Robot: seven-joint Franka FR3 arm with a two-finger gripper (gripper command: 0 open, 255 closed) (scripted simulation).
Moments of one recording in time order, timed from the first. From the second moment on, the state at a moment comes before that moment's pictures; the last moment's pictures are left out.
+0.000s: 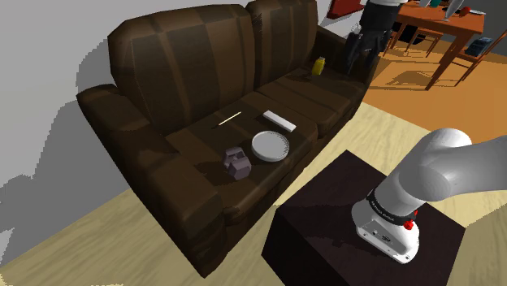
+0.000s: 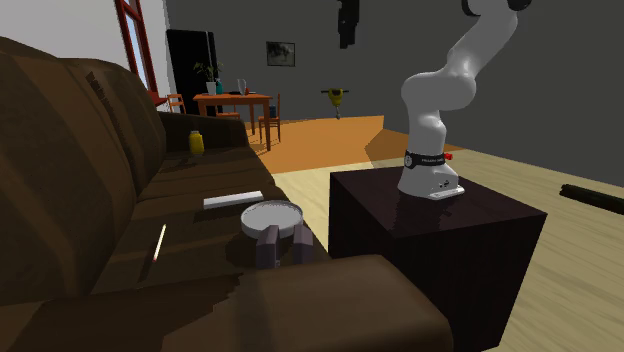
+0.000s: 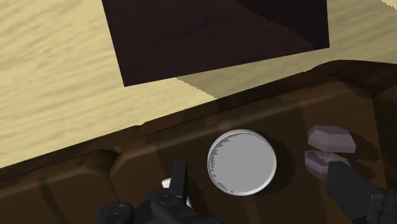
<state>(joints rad) 0.00 -0.80 -0.03 -2.31 -0.04 1.49 0.16</state>
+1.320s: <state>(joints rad) 0.14 -0.41 -0.02 -2.51 0.14 2.10 0.05</state>
